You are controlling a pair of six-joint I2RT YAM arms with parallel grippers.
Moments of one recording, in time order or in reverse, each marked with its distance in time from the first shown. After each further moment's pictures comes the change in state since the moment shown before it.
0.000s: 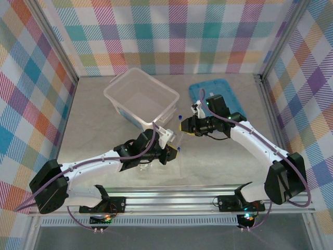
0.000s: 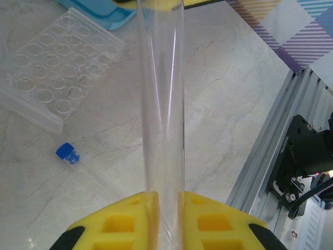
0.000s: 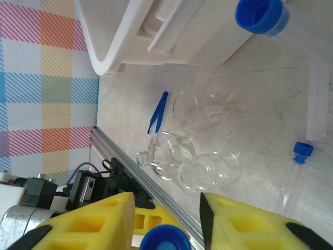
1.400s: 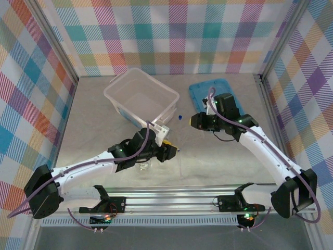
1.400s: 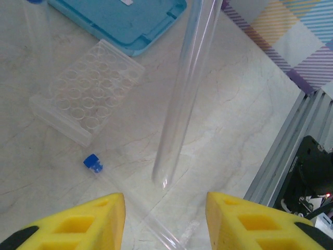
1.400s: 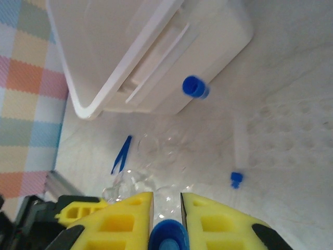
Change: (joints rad) left arm 0.001 -0.085 0.025 -0.069 -0.105 -0.016; right arm -0.008 -0.150 0.029 -0.068 0.314 -0.057
